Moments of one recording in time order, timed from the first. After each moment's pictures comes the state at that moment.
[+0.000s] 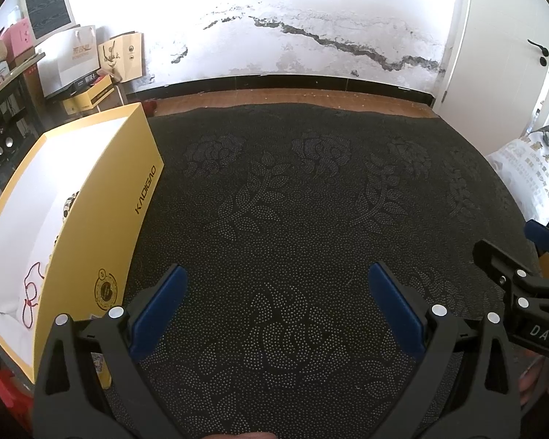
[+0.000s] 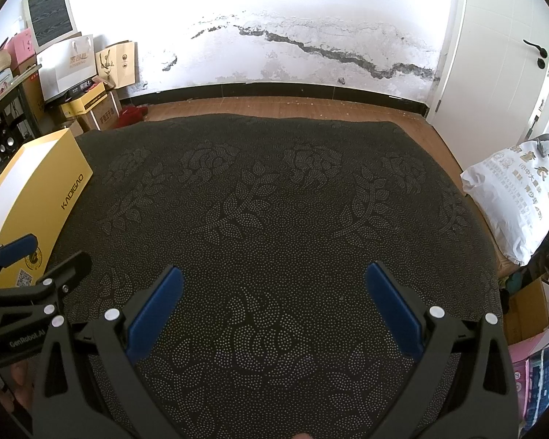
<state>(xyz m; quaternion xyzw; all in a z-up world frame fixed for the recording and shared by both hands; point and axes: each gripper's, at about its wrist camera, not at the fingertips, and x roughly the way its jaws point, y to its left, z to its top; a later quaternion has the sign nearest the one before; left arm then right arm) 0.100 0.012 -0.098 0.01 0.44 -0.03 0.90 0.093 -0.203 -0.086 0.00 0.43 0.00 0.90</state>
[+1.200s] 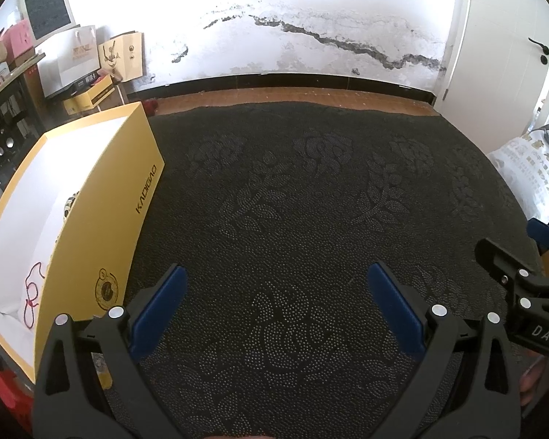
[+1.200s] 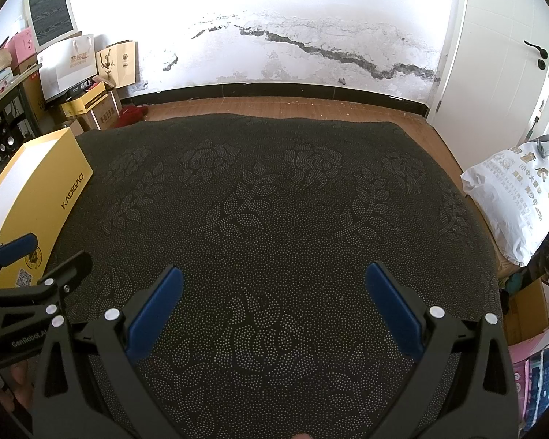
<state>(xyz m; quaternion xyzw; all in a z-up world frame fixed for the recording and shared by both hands) 0.101 0.012 -0.100 0.01 0.44 -0.03 0.90 0.094 -0.204 -0.084 0.00 0.43 0.00 0.90</state>
